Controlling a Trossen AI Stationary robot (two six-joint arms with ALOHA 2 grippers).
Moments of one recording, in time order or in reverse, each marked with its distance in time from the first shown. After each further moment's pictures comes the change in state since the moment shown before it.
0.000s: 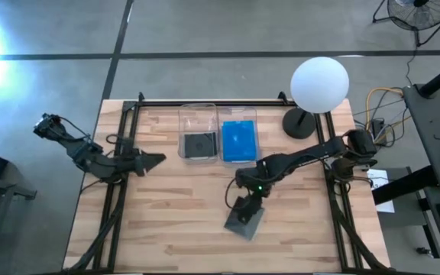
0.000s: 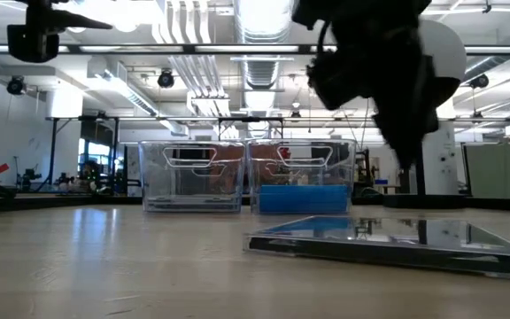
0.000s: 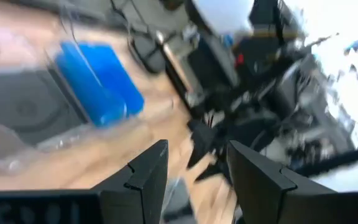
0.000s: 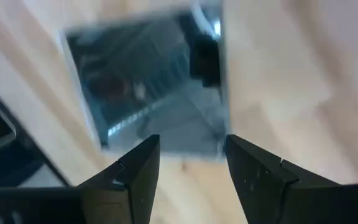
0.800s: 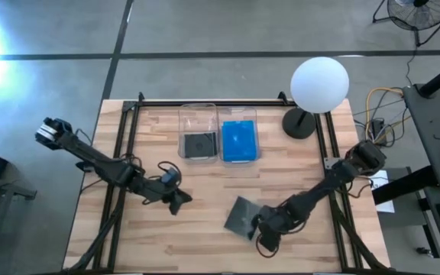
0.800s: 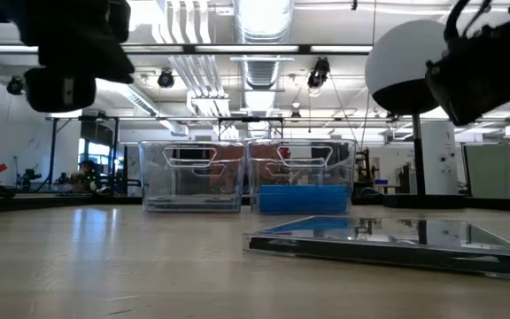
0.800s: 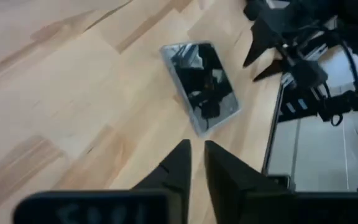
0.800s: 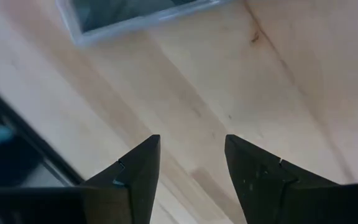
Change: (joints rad) left arm 0.113 0.492 0.007 0.286 0.576 0.086; right arm 0.414 0.001 -0.180 0.249 0.131 0.517
